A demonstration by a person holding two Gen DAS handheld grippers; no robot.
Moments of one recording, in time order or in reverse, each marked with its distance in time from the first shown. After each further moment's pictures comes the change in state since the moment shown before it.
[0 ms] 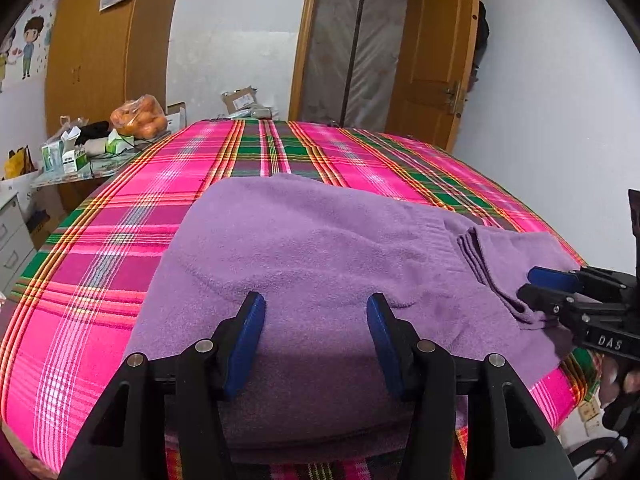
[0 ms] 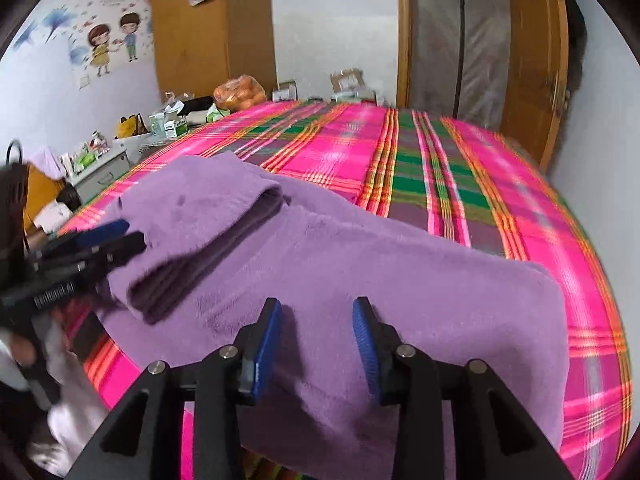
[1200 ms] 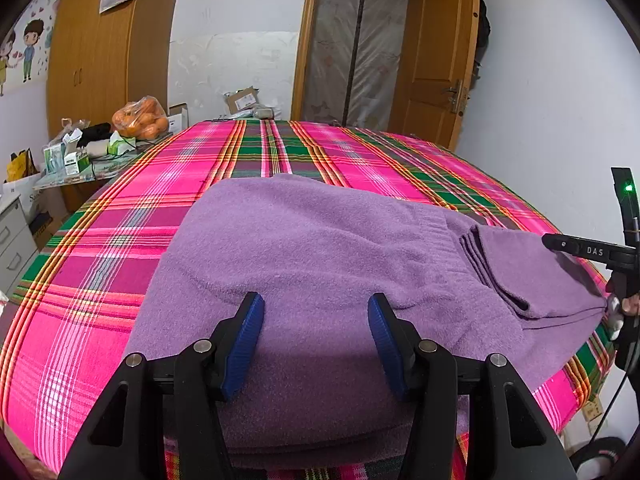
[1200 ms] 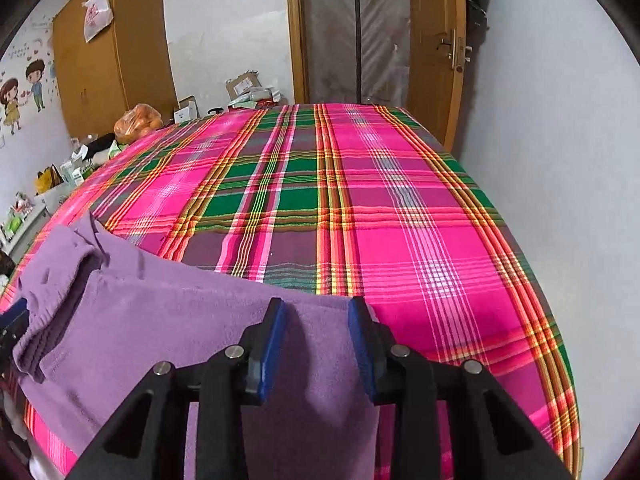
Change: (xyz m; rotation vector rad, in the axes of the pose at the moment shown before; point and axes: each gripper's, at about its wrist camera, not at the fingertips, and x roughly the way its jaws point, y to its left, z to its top) left arm 0.001 -0.002 -0.001 0.007 0.000 0.013; right arm 0.003 -0.137 0.014 0.258 0.023 -0.222
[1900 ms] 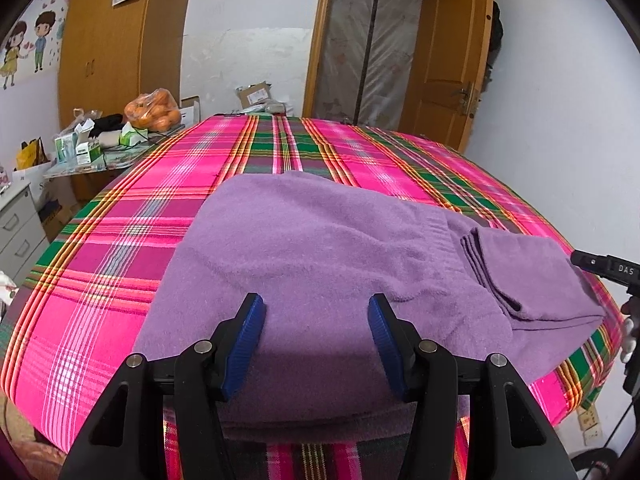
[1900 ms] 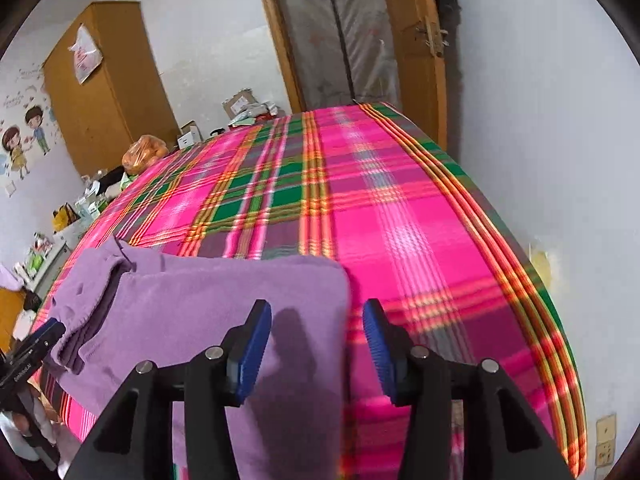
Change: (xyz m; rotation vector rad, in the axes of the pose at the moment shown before) left arm -0.014 -0.002 -0.001 -0.037 0.018 0.033; right arm -0.035 -0.037 -0.026 0.157 -0.013 0.088
